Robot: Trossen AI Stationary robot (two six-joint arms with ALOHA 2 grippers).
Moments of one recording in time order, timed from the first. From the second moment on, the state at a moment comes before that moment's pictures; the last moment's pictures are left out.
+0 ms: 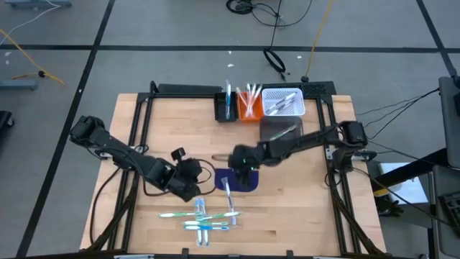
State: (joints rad) left arm -0.47 1.47 1.08 -0.83 -0.61 -0.71; right arm 0.06 1.82 1.19 -0.20 -0.21 0.20
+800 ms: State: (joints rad) left arm -0.48 1.47 0.98 -0.61 -0.63 -0.73; right arm 0.32 1.84 0.91 0.21 -0.01 0.71
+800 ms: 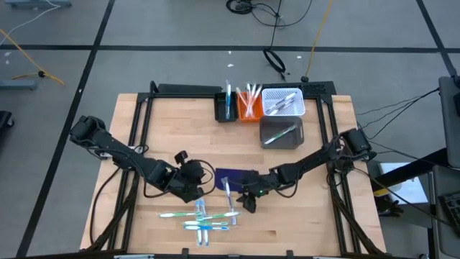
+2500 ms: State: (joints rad) left arm -0.48 1.47 0.98 -0.57 -0.63 -0.70; right arm 0.34 1.95 1.06 0.13 0.18 0.58
